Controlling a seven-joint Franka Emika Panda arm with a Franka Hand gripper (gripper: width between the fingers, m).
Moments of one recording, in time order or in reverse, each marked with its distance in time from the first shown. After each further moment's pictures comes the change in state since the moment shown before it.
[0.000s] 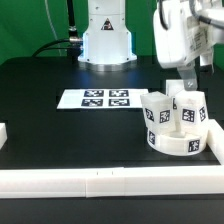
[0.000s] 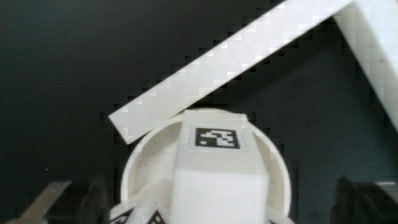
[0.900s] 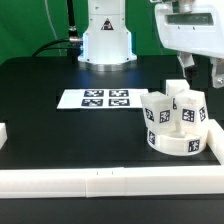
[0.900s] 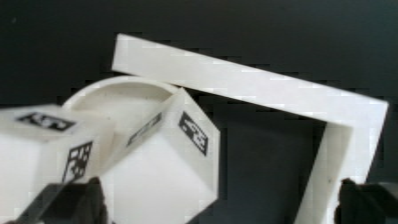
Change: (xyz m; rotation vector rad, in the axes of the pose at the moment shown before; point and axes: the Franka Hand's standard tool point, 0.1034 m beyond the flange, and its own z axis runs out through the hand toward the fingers) arm -0.006 -0.008 -0.001 -0.058 0.026 -0.908
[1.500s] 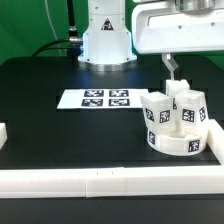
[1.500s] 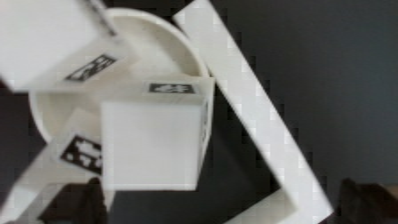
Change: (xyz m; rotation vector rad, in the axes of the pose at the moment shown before) arm -0.001 0.000 -0.004 -0.067 -0.008 -0.767
